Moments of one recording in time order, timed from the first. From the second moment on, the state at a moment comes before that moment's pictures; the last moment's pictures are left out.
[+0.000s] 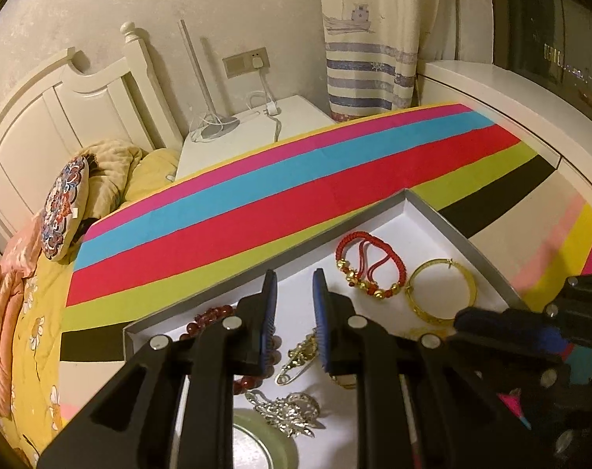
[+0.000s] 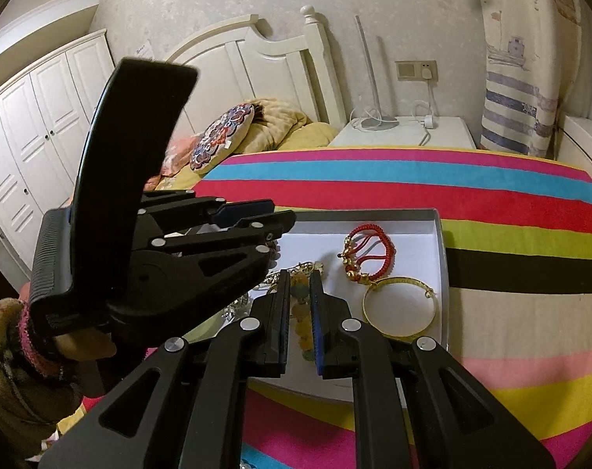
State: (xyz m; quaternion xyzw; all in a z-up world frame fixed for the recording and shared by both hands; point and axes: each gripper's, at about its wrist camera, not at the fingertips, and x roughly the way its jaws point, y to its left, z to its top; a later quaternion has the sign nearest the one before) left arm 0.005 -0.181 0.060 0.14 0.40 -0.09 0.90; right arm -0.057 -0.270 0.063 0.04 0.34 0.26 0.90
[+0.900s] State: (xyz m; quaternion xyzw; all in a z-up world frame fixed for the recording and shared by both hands) left arm -0.126 -0.101 0.152 0.14 0.23 -0.02 0.96; right arm -0.116 -0.320 0.135 0.03 0.26 0.24 0.94
